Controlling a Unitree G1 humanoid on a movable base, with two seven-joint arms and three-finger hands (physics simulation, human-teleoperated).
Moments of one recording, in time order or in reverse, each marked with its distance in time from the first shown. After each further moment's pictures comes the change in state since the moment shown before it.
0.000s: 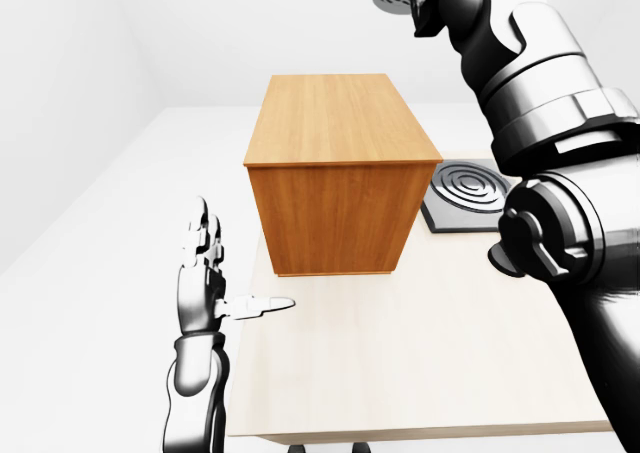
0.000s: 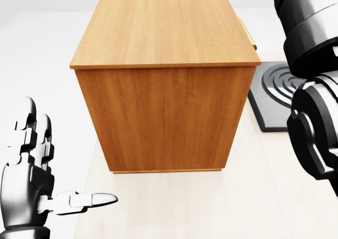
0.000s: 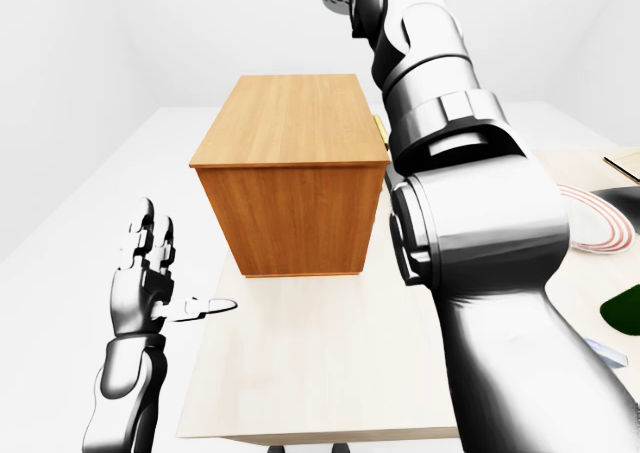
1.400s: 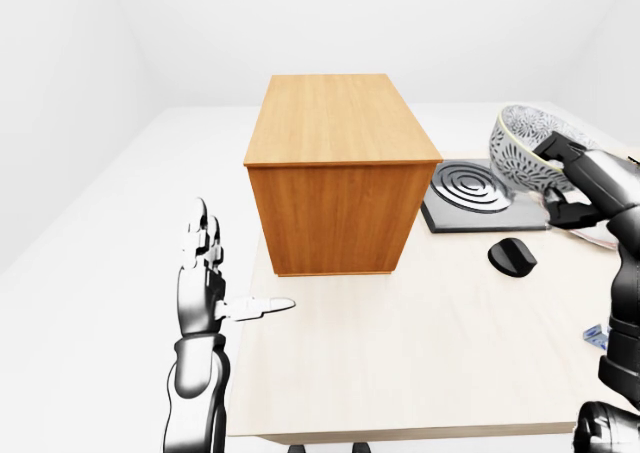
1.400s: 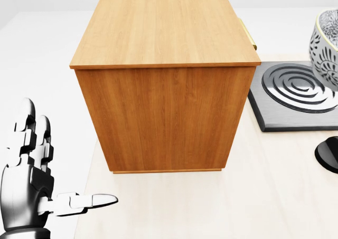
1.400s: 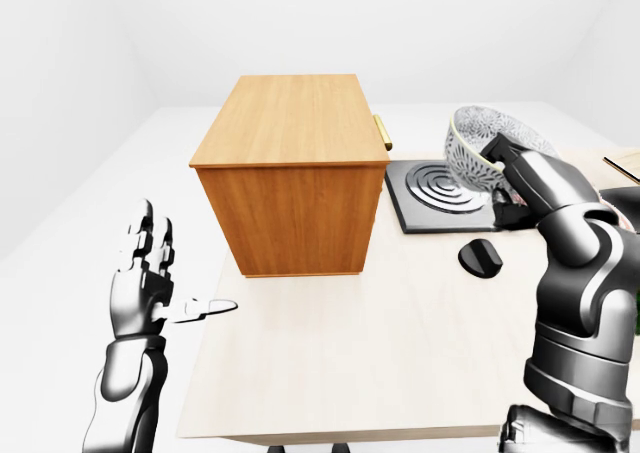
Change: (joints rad) left arm 0.011 -0.004 -0.006 -0.009 0.011 0.000 0.013; right arm 1.450 -0.272 -0.467 -1.485 0.478 0.109 0.593
